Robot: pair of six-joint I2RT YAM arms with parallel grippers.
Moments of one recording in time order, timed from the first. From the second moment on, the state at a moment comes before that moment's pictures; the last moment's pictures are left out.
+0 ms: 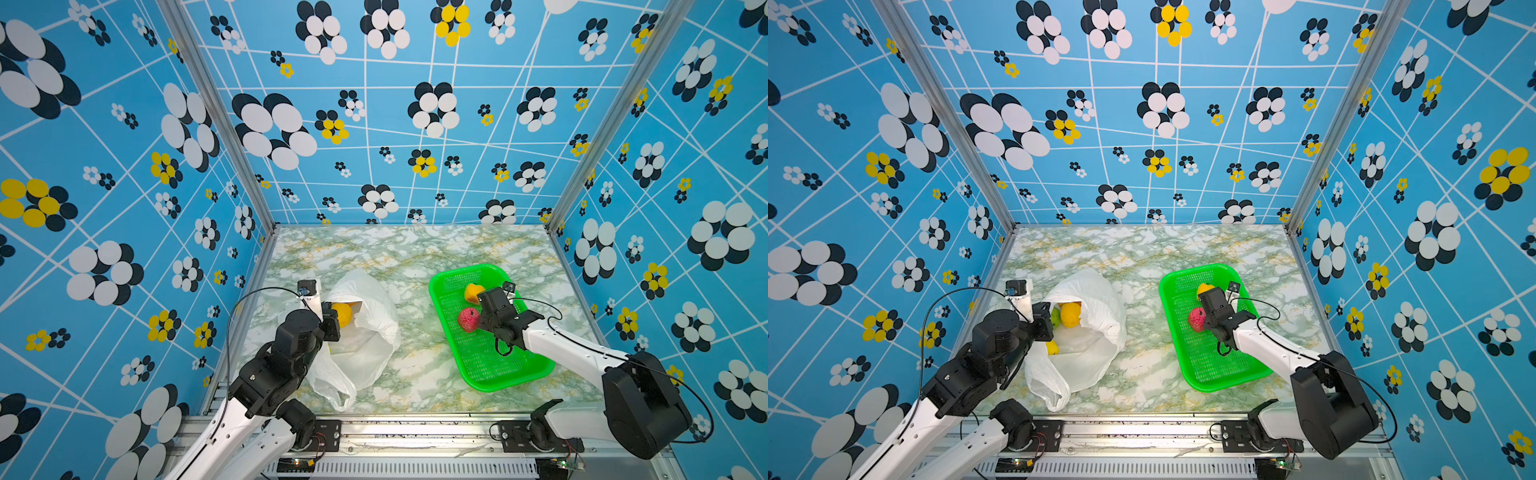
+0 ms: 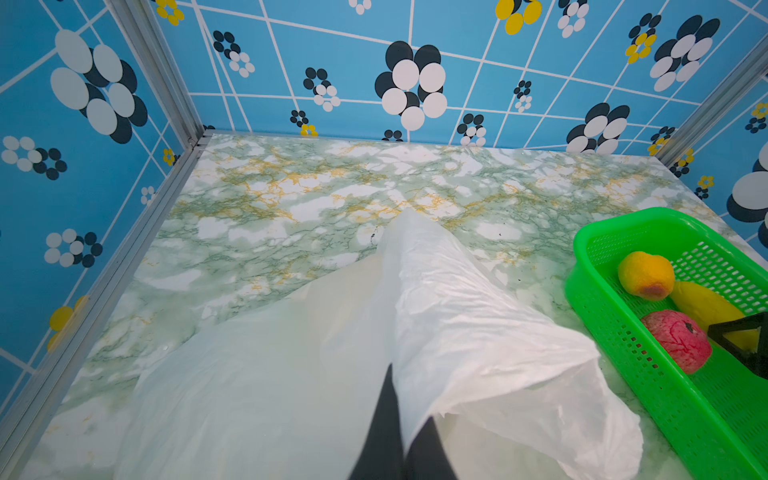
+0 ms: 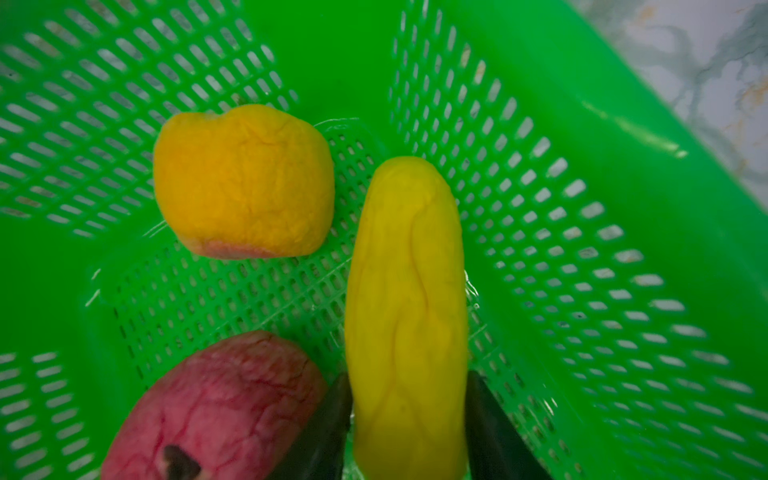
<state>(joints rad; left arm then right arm) -0.58 0.58 0.75 -0.58 -0.39 -0.32 0.46 1.35 0.69 -0.40 0.45 0.70</state>
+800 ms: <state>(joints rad) -0.58 0.56 0.75 -0.59 -0.39 -0.32 0.79 0.77 0.60 -0.36 0.45 0.55</state>
